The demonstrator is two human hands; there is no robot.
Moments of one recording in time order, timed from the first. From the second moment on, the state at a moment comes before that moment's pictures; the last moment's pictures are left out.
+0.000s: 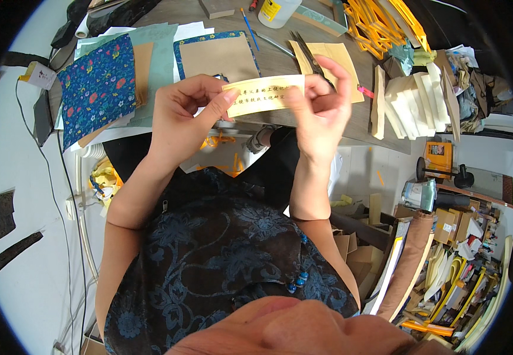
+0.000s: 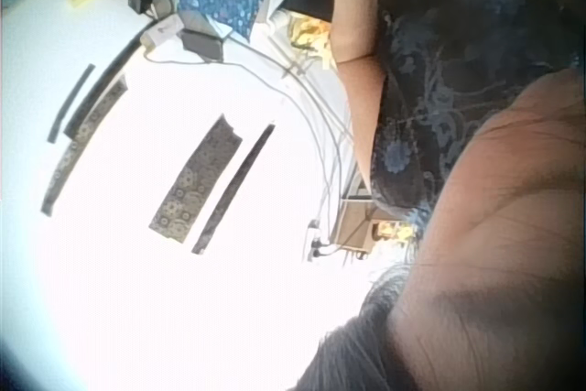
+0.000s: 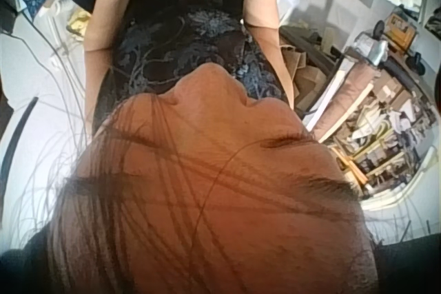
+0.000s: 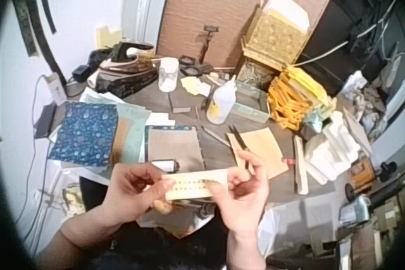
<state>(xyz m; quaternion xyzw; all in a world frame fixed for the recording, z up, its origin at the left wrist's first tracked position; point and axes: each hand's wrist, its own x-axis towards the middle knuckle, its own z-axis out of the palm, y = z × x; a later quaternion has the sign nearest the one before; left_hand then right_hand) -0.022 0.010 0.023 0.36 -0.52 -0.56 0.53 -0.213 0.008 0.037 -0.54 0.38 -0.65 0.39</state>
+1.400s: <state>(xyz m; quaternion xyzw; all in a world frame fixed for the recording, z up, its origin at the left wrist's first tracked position) -0.014 0.022 0.031 0.36 -0.54 -0.55 0.52 -0.206 0.017 0.051 -0.51 0.41 -0.62 0.43</state>
